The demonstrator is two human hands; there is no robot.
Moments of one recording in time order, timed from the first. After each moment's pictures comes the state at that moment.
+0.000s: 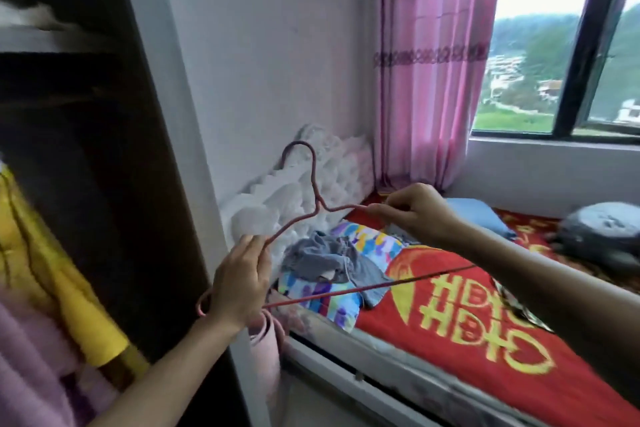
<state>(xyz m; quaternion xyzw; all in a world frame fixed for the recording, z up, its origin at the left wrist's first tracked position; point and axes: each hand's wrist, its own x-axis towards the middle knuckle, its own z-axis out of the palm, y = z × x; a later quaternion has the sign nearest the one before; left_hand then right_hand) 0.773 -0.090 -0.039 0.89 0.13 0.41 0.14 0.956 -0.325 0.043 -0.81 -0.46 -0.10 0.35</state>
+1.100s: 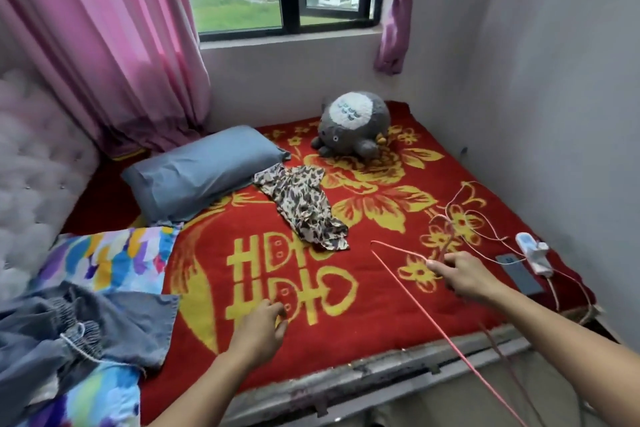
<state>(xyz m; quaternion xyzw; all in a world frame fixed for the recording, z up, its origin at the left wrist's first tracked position) 1.313 -0.338 -0.296 0.96 -0.15 -0.16 0.17 1.265 -0.717 -0.241 -0.90 0.22 0.08 0.36</state>
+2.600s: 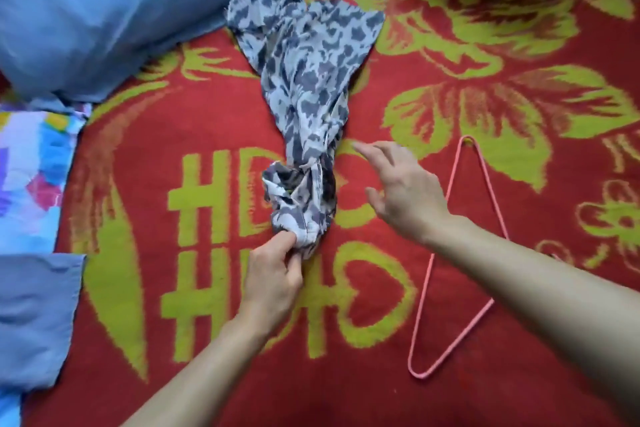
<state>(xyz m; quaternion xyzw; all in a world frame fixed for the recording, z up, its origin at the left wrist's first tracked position) 1.600 -0.434 -0.592 0.92 -0.04 -0.06 0.38 1.669 -0.658 -0.575 -0.98 -0.07 0.05 0.20</state>
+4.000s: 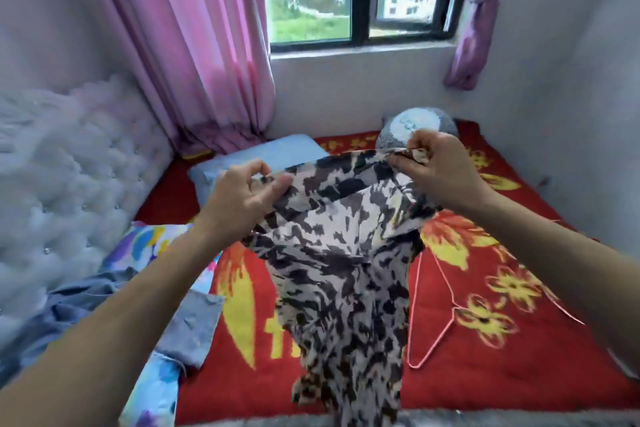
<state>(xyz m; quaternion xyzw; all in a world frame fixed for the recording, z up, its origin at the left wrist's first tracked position) 1.428 -0.289 -0.090 0.88 -0.17 0.14 0.43 1.429 -0.584 -0.081 -0.87 -0.11 -0.23 0.41</state>
